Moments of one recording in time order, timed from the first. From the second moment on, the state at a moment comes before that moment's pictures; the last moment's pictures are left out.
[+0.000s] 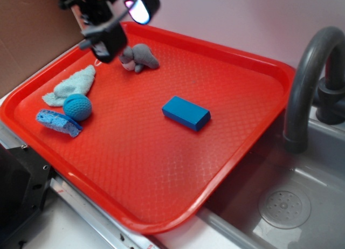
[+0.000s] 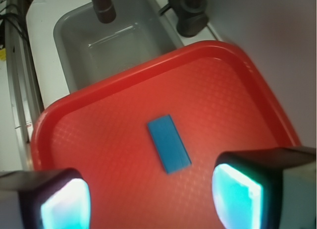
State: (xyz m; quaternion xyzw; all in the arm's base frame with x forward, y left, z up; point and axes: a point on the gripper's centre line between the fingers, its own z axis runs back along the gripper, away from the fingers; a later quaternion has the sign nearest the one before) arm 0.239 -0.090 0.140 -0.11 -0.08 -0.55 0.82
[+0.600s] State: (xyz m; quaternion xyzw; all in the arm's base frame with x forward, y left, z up) arm 0.256 -0.102 0.069 -0.07 -0.01 -0.61 0.79
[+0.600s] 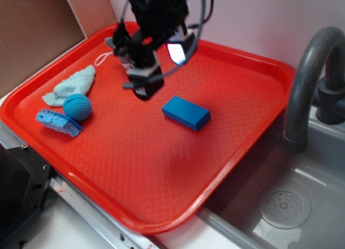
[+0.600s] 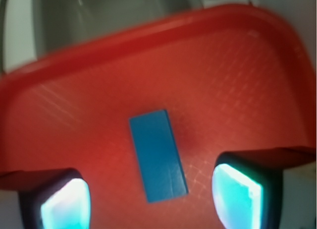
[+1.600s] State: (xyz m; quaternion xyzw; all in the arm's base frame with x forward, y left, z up) arm 0.260 -0.089 0.023 0.00 0.04 -0.66 0.75
